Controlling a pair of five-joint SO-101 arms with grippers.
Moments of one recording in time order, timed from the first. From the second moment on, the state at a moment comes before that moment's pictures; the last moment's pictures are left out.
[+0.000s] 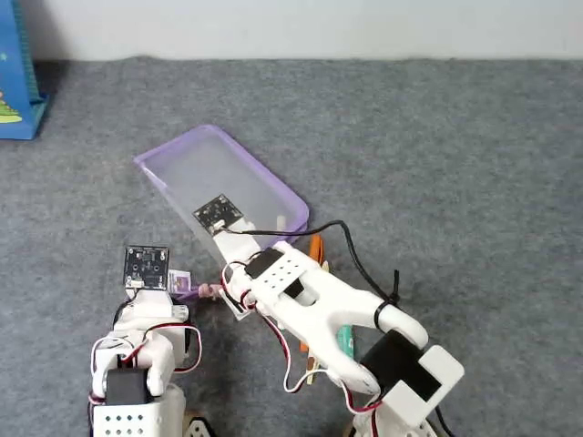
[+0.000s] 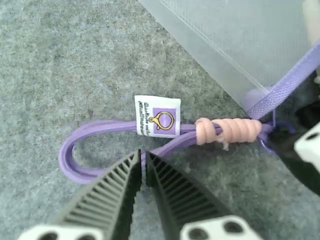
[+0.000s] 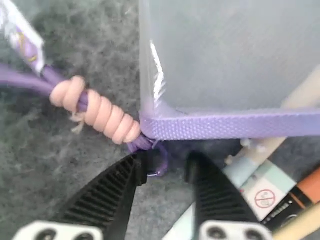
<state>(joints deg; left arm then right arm) -7.4 -100.1 96.9 69.5 1.6 -46.8 6.4 31.3 46.0 -7.2</state>
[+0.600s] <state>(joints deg) -7.4 -100.1 96.9 69.5 1.6 -40.9 -10.0 32.8 53.2 -1.0</state>
